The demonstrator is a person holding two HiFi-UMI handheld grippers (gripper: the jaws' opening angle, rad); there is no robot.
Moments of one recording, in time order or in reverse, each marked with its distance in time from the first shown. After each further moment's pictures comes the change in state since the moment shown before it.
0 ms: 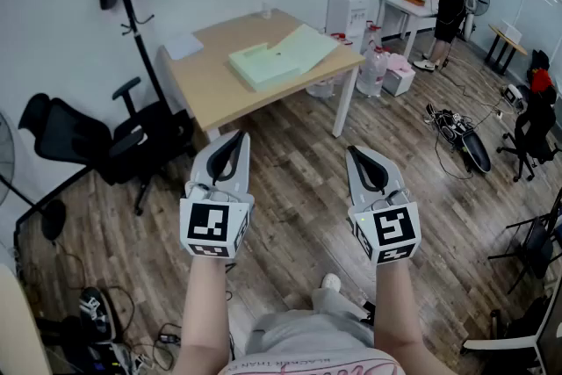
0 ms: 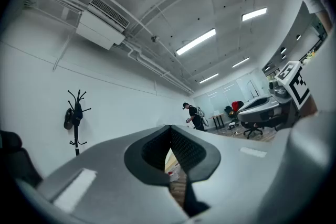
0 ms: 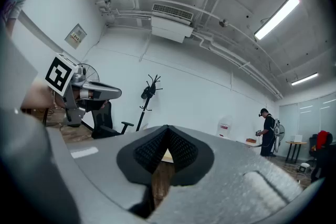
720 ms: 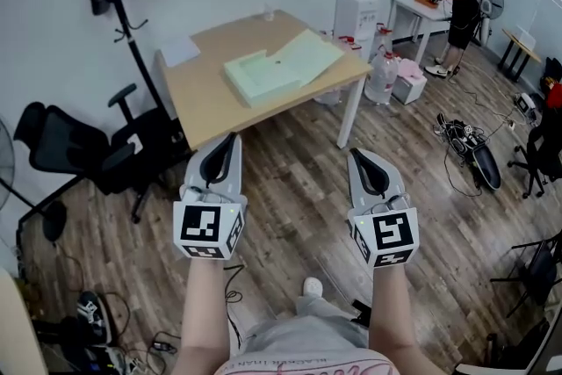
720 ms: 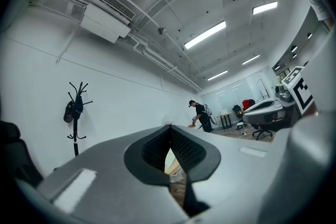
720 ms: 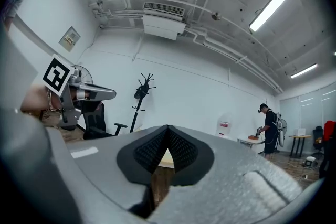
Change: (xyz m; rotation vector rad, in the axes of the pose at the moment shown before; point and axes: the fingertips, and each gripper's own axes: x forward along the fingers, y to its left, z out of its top) left arm 0.108 0.020 -0.034 -0.031 0.035 0.076; right arm 0.087 -0.084 -0.037 0.052 -0.020 -0.003
